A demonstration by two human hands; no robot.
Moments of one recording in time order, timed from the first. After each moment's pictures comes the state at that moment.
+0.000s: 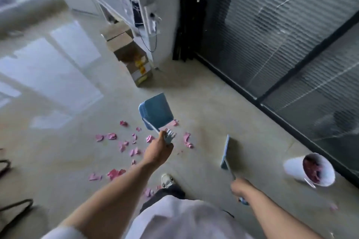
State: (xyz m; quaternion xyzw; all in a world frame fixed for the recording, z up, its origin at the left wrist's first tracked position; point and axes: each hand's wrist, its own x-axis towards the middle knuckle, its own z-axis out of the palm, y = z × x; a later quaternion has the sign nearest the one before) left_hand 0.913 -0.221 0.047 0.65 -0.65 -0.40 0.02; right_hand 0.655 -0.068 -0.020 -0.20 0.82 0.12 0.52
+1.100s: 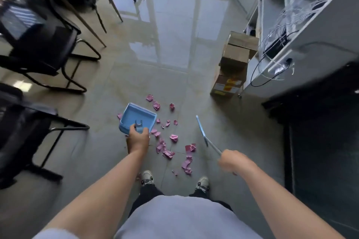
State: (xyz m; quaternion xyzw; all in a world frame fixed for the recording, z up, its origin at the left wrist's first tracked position) left_hand 0.996 -0.306 0.033 0.89 0.06 -0.24 0.37; right_hand 0.773 -0.470 0.077 -0.73 0.47 0.43 0.23
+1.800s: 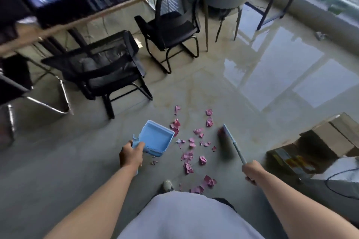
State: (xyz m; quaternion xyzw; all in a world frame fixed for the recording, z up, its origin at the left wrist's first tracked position) left_hand 0.947 -0.173 0.037 0.79 0.39 -0.07 0.47; right_hand 0.907 -0.553 0.010 -0.79 0.41 0.37 0.27
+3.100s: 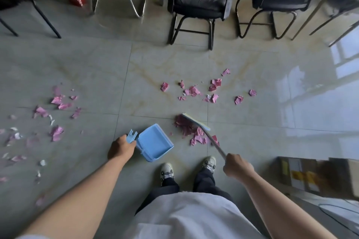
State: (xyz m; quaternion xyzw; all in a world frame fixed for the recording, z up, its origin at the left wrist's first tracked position) left_hand 0.523 -0.158 -0.005 0.75 0.56 -0.17 0.29; right_hand 0.697 -0.473 0.024 -0.89 -0.13 0.43 -0.12
